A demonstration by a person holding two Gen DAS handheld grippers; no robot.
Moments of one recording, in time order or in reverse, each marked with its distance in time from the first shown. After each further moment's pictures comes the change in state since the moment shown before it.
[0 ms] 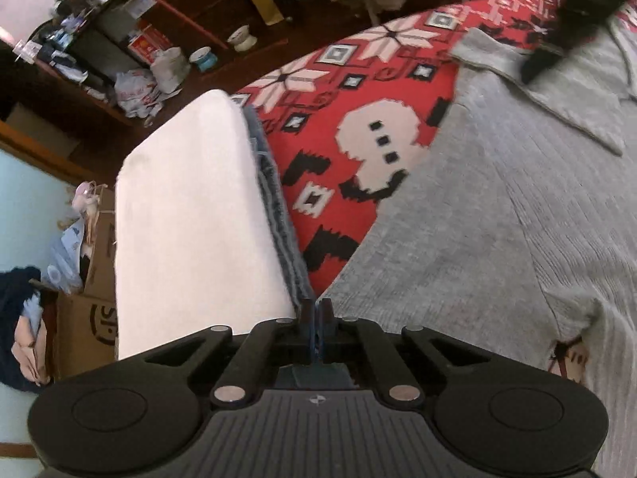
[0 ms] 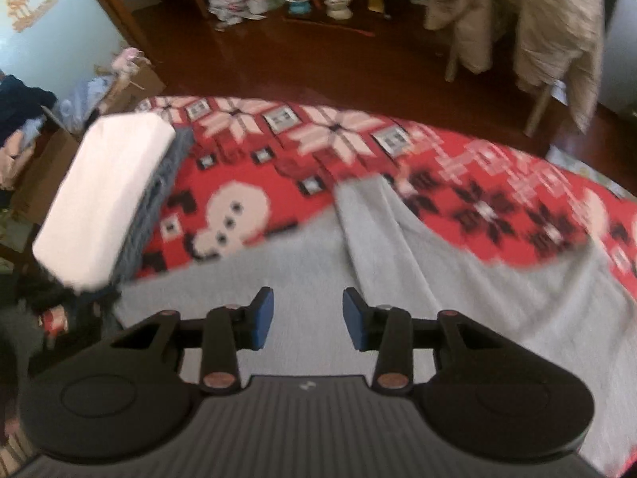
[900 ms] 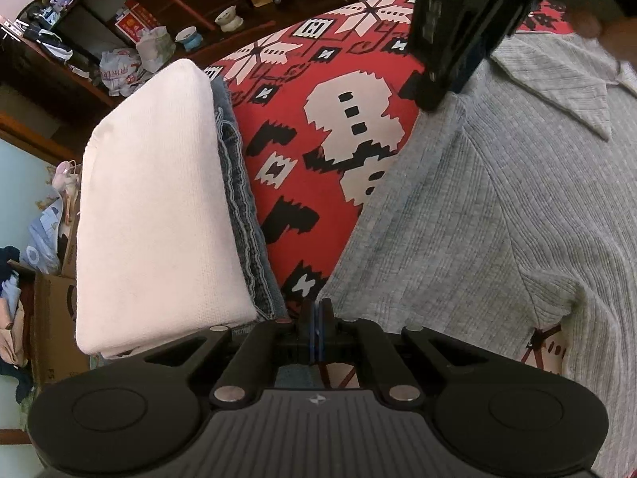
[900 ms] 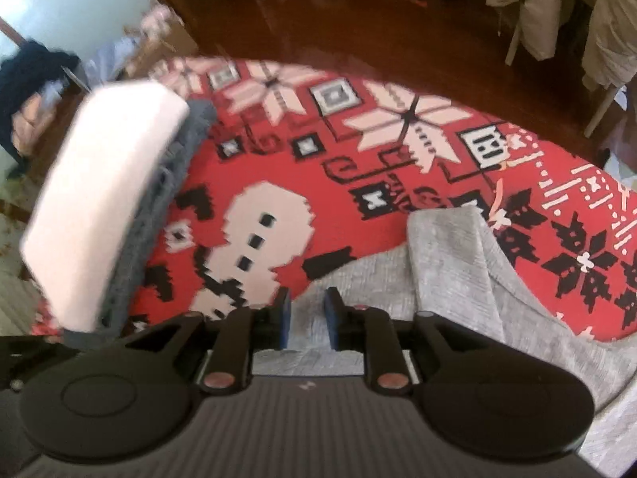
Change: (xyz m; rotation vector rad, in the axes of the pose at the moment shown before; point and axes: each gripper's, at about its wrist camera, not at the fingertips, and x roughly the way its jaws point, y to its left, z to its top) left arm 0.008 -0.012 -0.008 -0.043 0.049 -0.066; right arm 0.083 0.021 0.034 -0.080 0.136 0.075
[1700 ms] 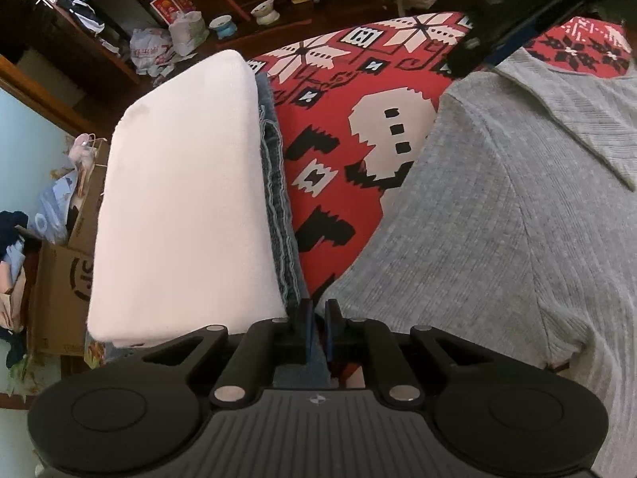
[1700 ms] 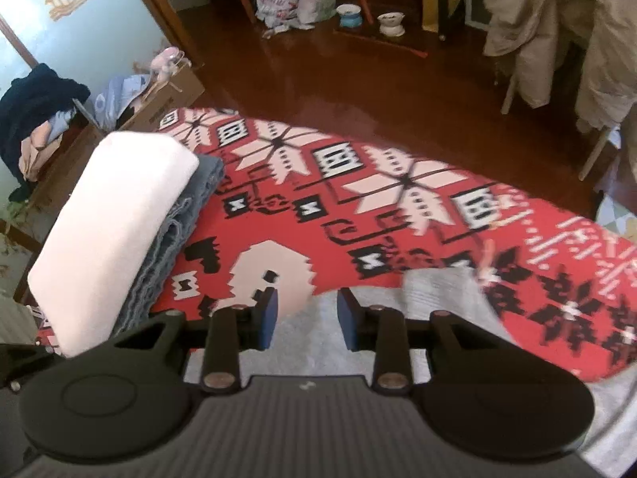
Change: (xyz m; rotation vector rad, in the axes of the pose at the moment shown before) left arm -0.004 0.017 0.004 -0.112 -0.012 0.026; right arm -0.028 -0.001 0.003 -0.026 -0.187 -0.015
